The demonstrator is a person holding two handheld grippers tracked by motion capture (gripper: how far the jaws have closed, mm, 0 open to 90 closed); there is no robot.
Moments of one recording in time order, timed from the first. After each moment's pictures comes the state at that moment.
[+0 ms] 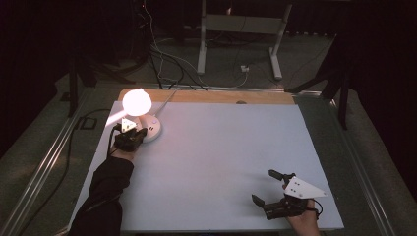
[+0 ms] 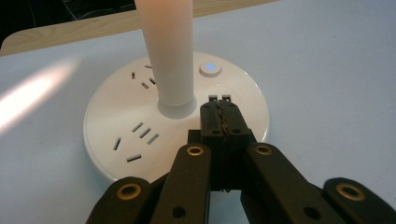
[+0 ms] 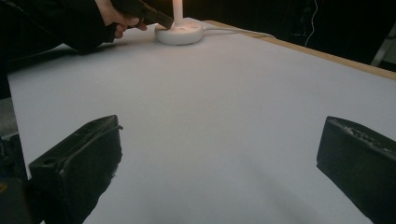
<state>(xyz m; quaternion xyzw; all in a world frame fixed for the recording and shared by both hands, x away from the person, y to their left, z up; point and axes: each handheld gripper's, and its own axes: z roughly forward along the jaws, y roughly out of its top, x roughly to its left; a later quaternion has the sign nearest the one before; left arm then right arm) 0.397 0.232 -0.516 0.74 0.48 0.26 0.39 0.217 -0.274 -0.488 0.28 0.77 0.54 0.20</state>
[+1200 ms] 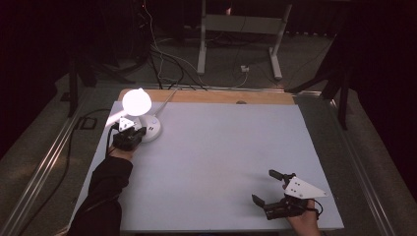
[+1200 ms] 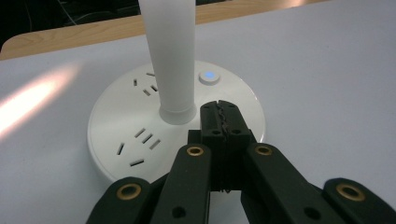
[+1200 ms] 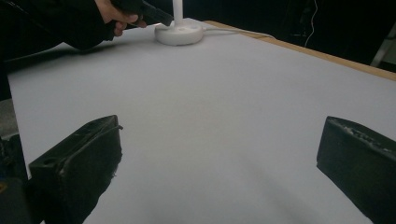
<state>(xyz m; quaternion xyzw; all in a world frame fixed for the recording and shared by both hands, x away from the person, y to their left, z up) 0.397 0.236 -0.512 0.73 0.49 0.25 0.41 0.217 -0.274 -0.488 0.28 0.77 0.54 0.20</state>
